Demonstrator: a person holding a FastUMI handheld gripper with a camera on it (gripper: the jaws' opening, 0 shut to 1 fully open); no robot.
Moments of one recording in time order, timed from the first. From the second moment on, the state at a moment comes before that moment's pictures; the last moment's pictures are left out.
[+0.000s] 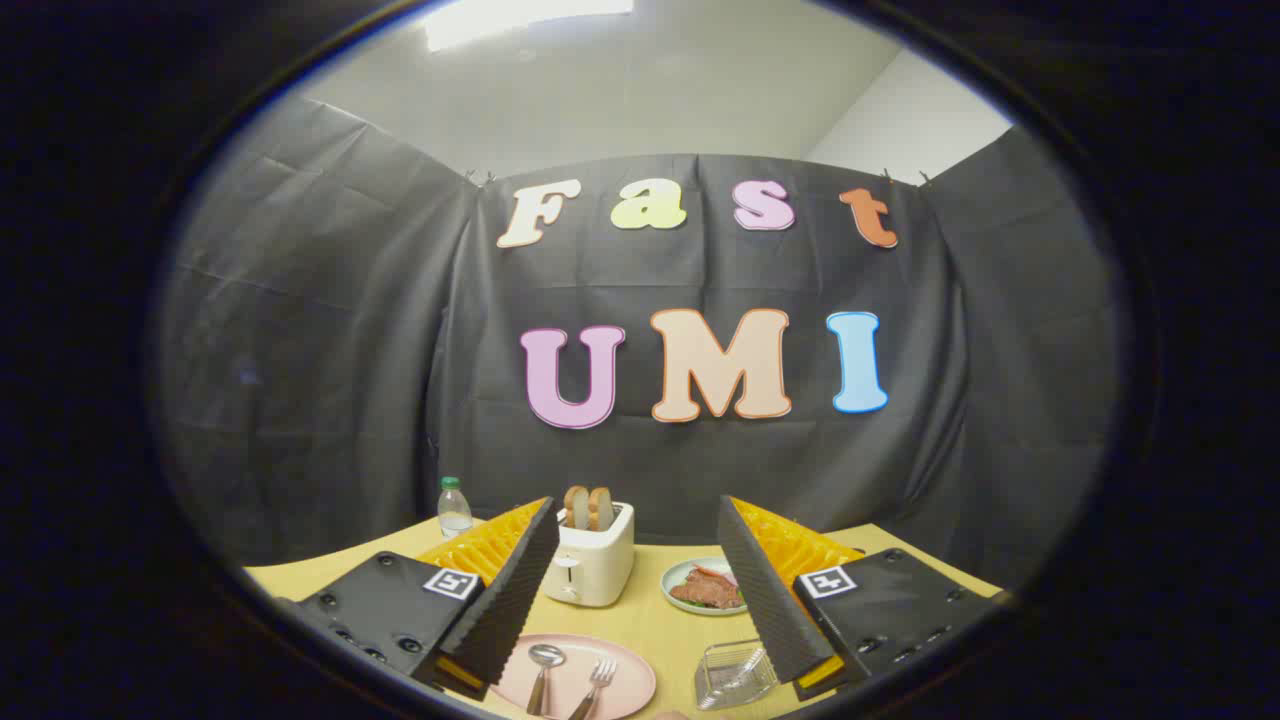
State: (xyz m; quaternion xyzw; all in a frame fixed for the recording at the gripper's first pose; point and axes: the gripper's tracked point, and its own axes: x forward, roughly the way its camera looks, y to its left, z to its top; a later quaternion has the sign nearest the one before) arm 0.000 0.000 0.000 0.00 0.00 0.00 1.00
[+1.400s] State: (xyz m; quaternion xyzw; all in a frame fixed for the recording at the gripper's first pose) arm 0.006 0.019 -0.050 -0.01 0.06 0.03 1.00
